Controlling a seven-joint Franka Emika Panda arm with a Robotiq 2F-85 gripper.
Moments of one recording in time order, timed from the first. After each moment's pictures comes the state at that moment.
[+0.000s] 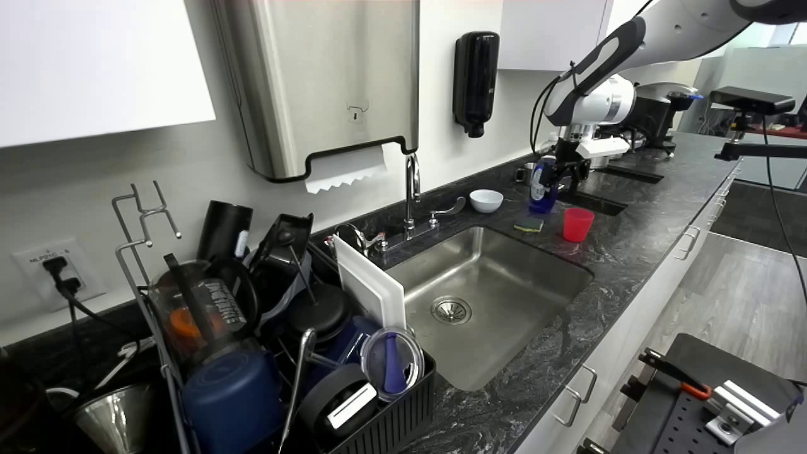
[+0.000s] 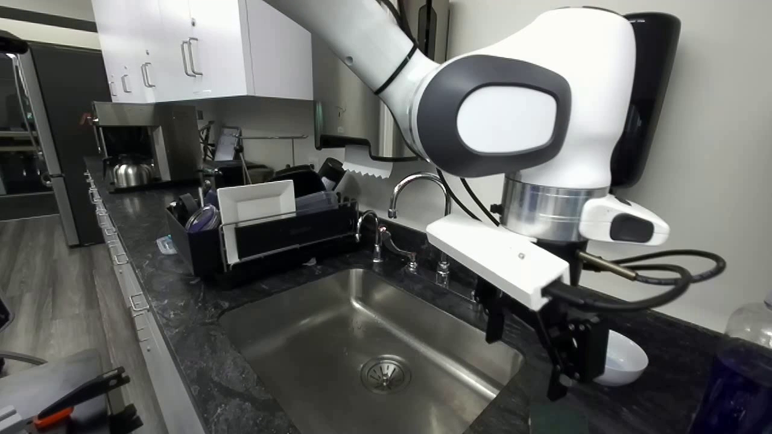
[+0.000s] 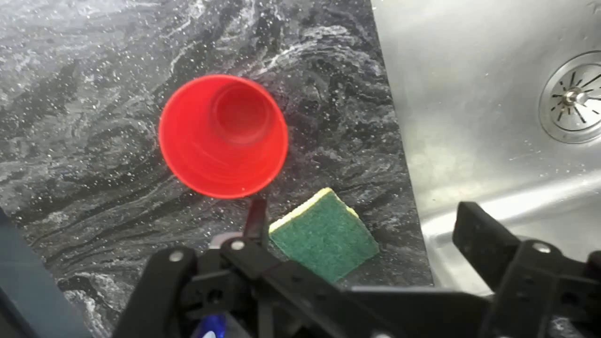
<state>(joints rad) -0.44 0.46 -0.17 -1.81 0.10 2.30 -0.38</state>
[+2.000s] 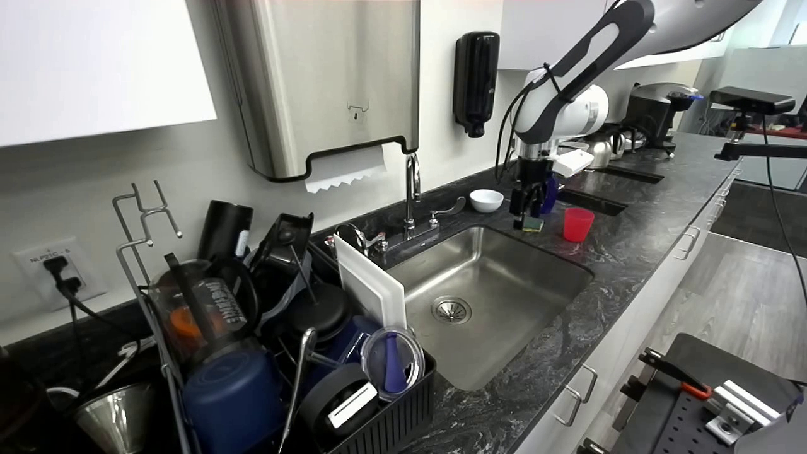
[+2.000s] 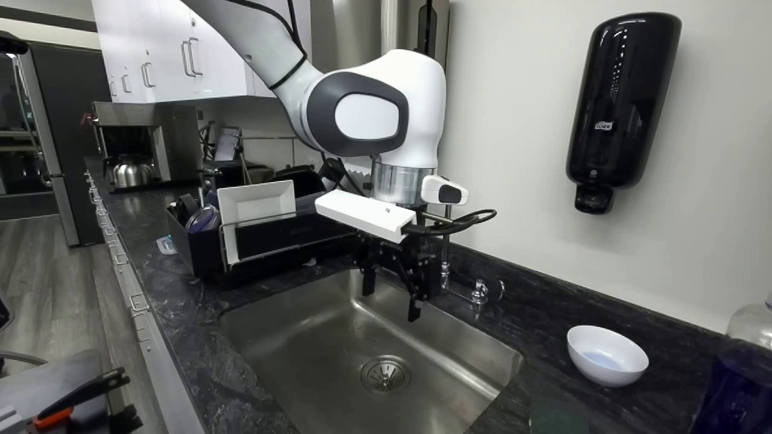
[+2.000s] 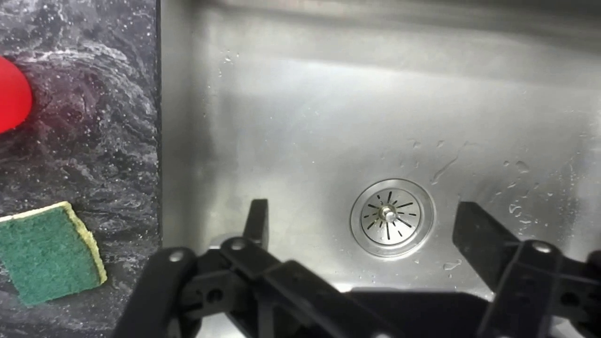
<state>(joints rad) -0.23 0.24 -0.09 -2.15 0.02 2.34 -0.46</state>
